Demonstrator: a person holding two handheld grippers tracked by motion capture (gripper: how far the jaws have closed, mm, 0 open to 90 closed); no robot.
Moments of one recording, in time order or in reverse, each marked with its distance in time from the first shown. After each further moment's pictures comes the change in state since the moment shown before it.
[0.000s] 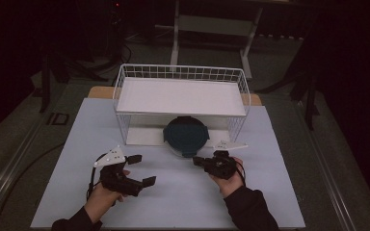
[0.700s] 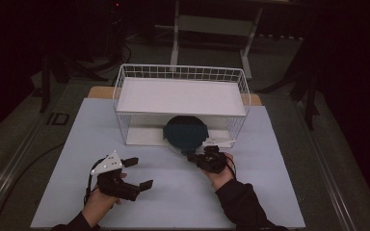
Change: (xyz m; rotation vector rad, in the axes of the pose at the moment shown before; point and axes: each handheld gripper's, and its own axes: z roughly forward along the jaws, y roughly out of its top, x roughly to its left) left arm 0.000 -0.012 -0.001 -0.013 0.033 0.035; right arm -0.010 0.007 0.036 0.045 -0.027 -0.019
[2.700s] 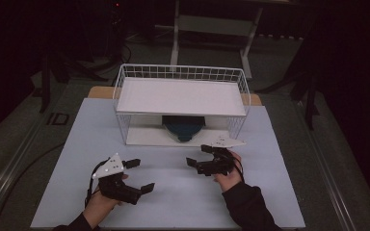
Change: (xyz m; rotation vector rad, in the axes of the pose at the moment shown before) left arm -0.005 -0.003 0.001 -0.011 -0.027 0.035; right arm -0.003 -0.006 -0.027 -0.135 0.004 -0.052
